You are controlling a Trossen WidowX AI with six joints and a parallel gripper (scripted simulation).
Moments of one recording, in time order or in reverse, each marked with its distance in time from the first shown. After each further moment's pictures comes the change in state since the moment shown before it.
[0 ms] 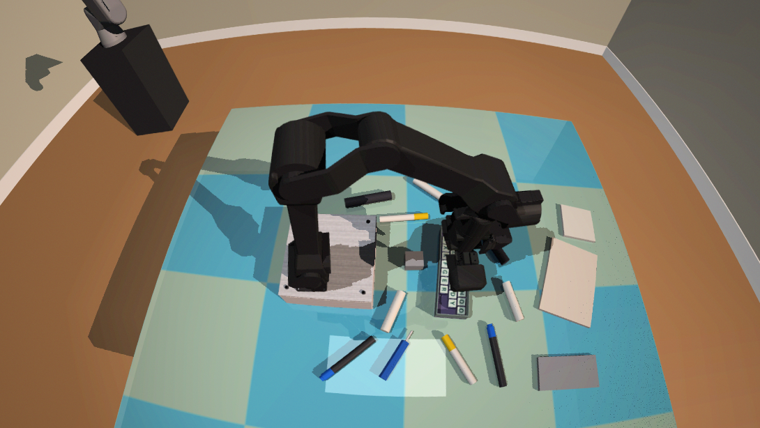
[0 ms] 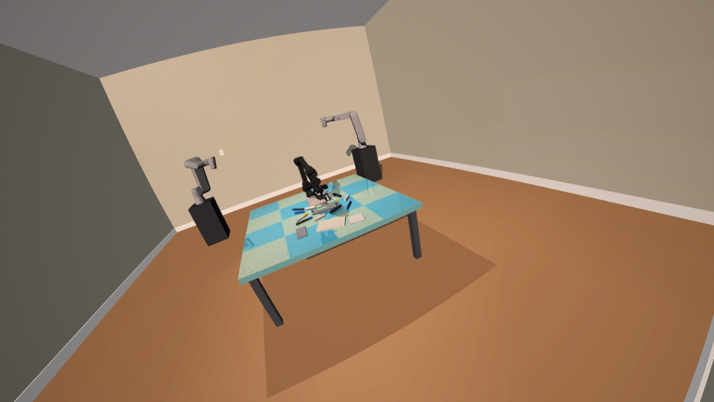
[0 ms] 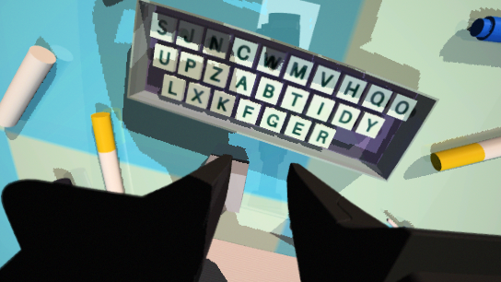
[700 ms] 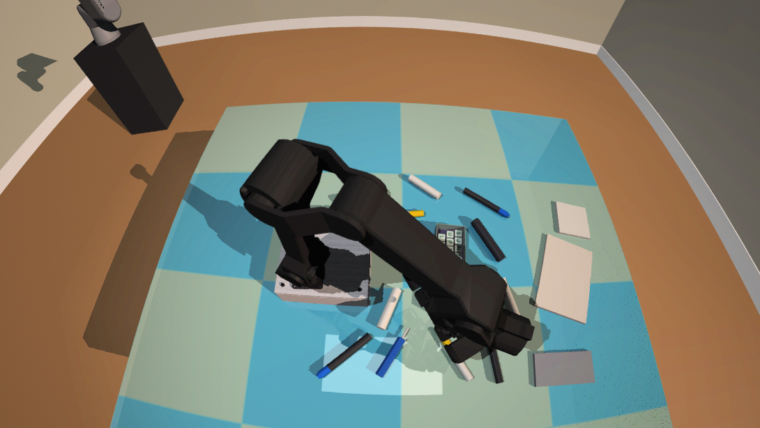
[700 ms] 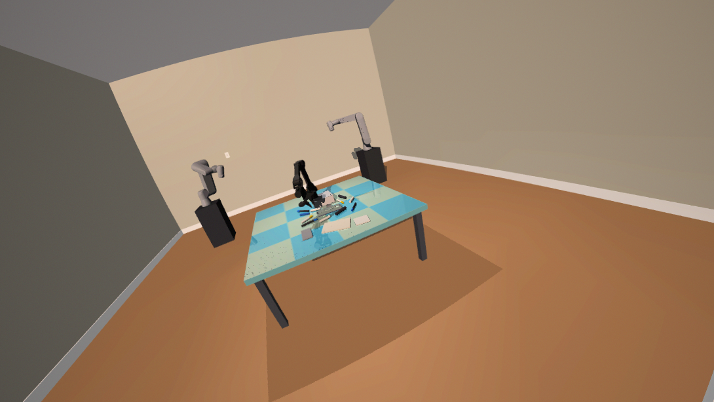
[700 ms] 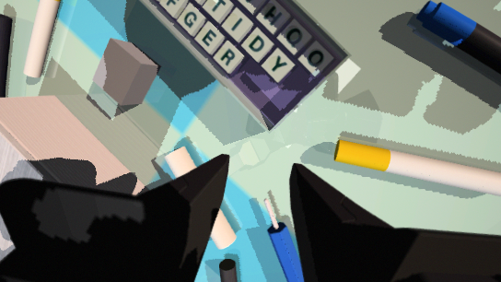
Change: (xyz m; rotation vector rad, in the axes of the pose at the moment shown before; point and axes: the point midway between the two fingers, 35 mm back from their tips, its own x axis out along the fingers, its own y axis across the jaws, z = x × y) arm 0.008 -0.121 -0.038 -0.453 -0.087 0.188
